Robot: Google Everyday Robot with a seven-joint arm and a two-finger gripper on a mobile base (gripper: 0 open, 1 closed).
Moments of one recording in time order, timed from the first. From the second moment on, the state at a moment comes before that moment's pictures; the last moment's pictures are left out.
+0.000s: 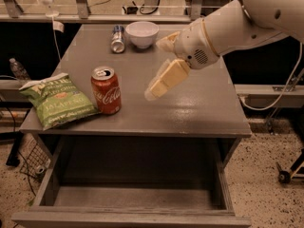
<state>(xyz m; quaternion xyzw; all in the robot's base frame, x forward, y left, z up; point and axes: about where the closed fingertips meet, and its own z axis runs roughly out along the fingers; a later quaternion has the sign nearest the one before) 0.539 -0.005 0.944 -0.60 0.67 0.24 0.37</state>
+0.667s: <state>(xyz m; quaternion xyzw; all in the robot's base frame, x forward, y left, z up) 0.562 0.077 0.910 -0.61 0.64 0.28 0.37</state>
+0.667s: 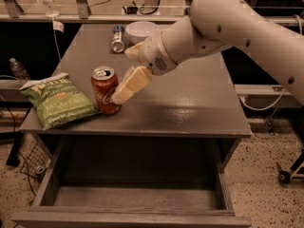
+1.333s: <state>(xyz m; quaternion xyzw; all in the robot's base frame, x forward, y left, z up) 0.557 0.094 0.904 -0.63 0.63 0.29 0.36</state>
